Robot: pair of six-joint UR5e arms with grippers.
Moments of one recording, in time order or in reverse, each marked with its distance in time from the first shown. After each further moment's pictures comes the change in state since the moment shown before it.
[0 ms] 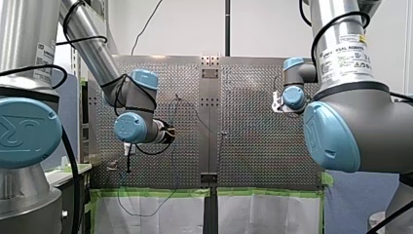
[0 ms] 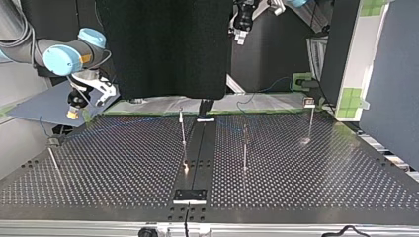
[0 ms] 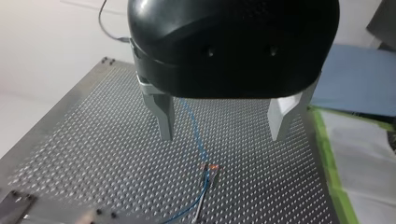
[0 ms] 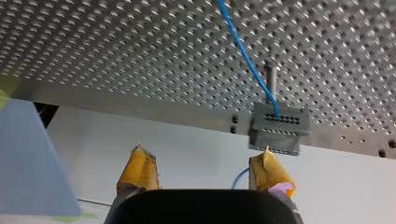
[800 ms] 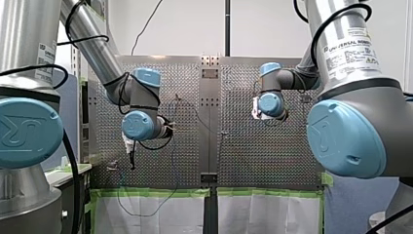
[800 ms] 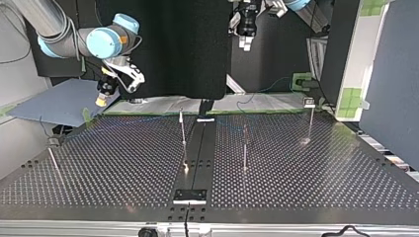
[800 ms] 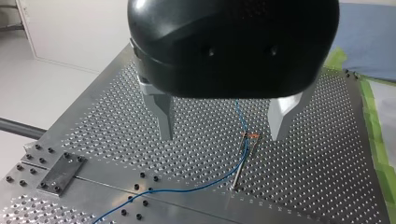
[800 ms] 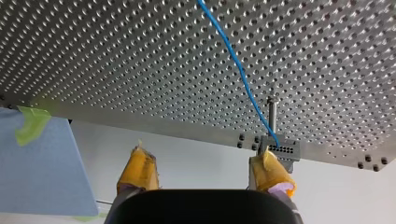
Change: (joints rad) left arm 0.012 0.000 0.032 0.030 -0.095 -0.050; right arm 0.212 0.001 0.086 -0.087 0.212 0.015
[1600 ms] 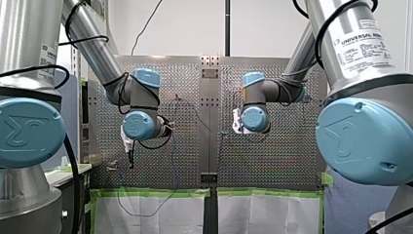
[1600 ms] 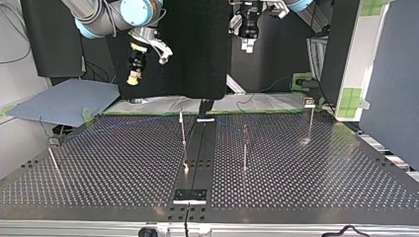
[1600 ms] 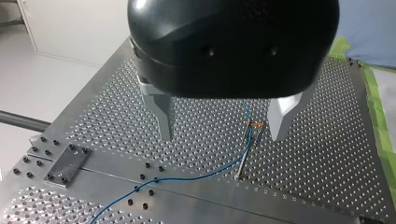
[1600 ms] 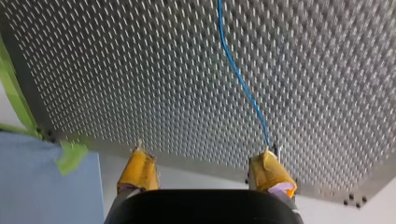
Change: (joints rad) left arm 0.021 0.000 0.001 0.013 -0.010 0.017; right arm 0.202 0.002 0.176 -0.171 0.063 -0.028
